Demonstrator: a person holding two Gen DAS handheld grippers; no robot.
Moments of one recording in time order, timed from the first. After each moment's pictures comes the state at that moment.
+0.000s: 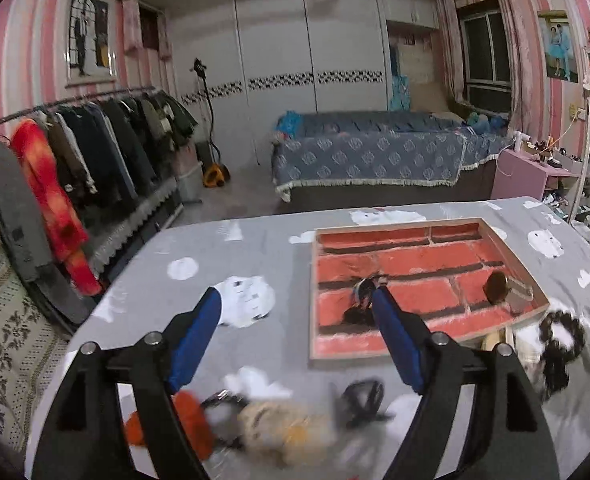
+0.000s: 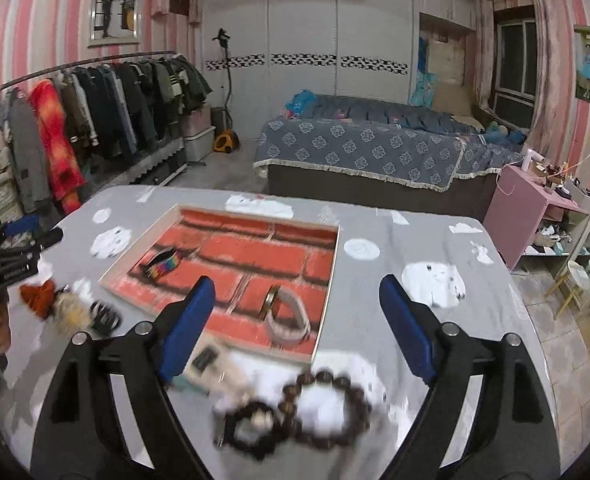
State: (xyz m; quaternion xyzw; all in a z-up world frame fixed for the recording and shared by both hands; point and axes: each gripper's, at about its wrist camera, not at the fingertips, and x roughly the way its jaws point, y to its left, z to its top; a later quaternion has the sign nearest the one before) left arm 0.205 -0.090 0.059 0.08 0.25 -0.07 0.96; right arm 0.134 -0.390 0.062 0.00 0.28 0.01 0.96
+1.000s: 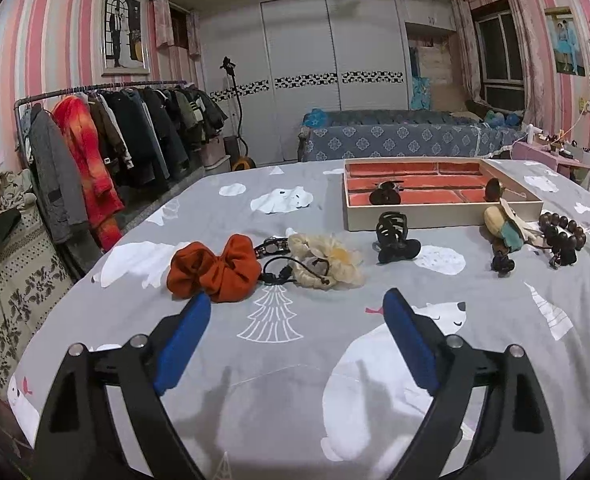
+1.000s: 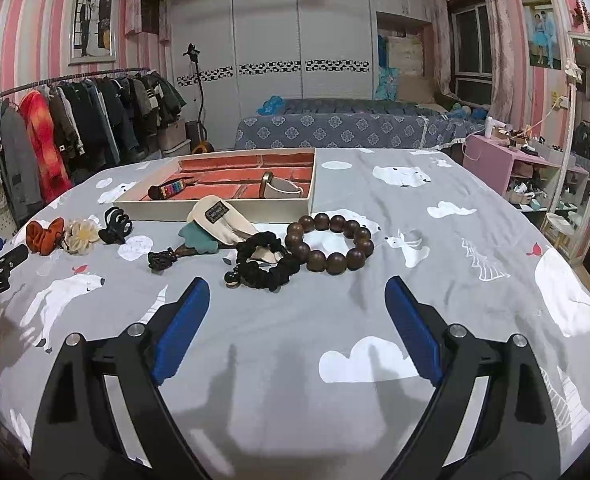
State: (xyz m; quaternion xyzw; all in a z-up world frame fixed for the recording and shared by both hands) left arm 0.071 -0.042 -0.026 0.08 0.24 -0.03 0.97; right arm -0.010 -0.367 -0.046 0.04 0.26 -0.05 0.96
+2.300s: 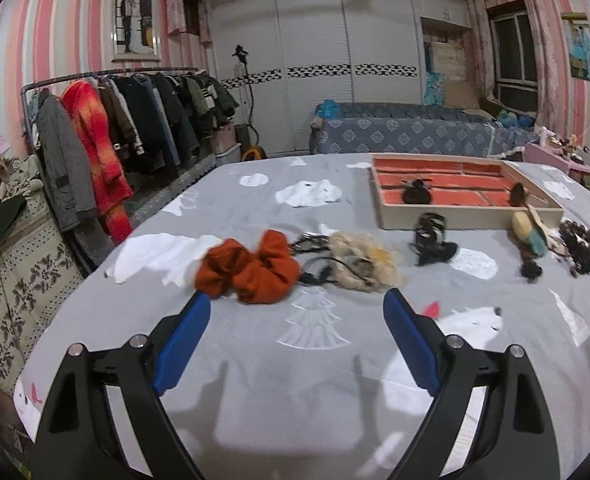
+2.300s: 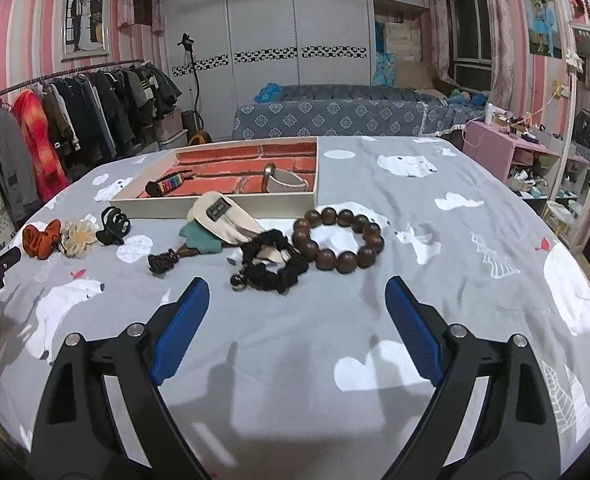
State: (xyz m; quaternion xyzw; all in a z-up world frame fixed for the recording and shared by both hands) left arm 0.090 -0.005 -0.022 0.06 0.26 -0.01 0.96; right arm 0.008 -0.360 -0.043 0.05 0.28 -0.05 0.96
